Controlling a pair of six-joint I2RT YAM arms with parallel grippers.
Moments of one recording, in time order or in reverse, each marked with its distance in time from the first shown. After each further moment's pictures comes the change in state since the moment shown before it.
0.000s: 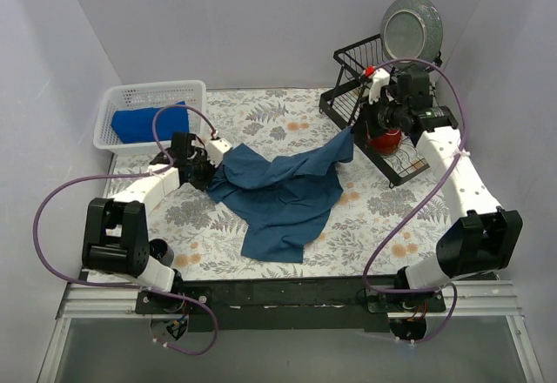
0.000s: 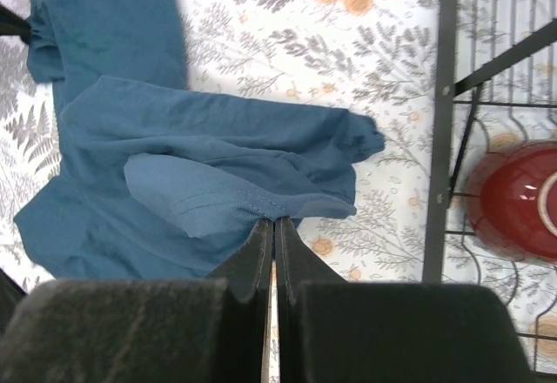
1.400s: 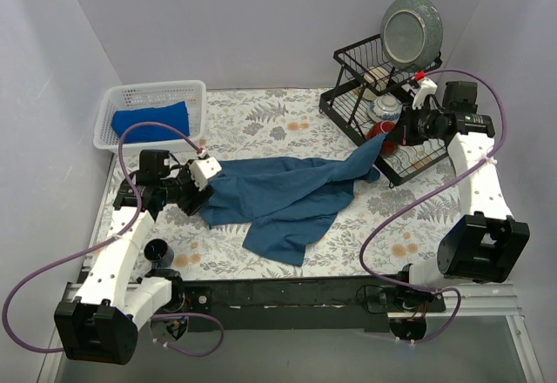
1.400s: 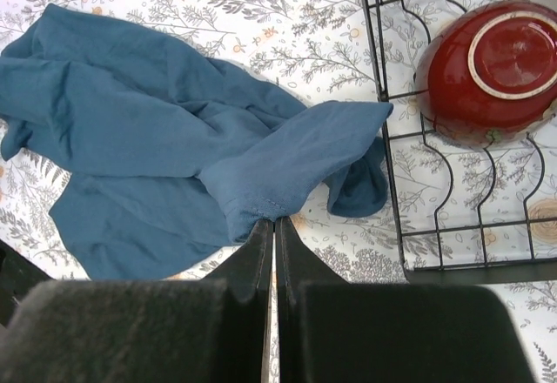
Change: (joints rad) left arm 0.051 -0.539 -0.047 -0.368 0.186 0.182; right arm -0.312 -0.024 -0.039 -0.117 -0.150 0.014
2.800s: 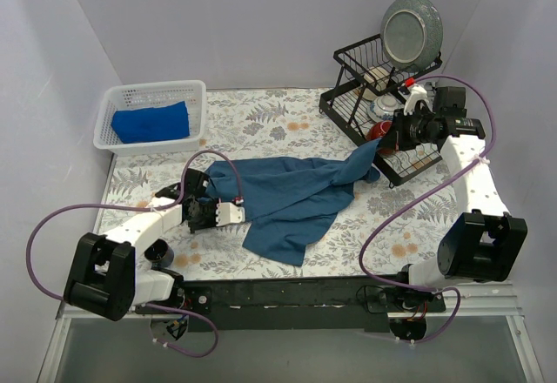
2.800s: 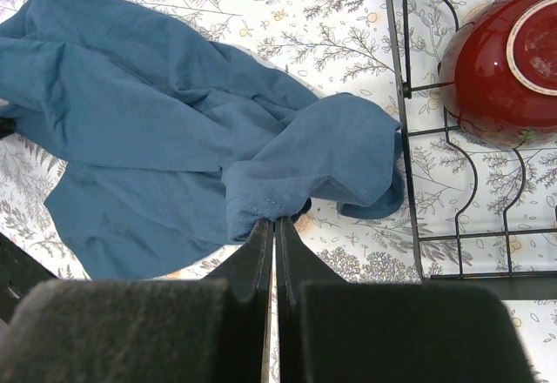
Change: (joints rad) left arm -0.219 0.284 -0.216 0.086 -0.248 0.425; right arm 0.039 0.003 -0.066 0.051 0.011 0.004
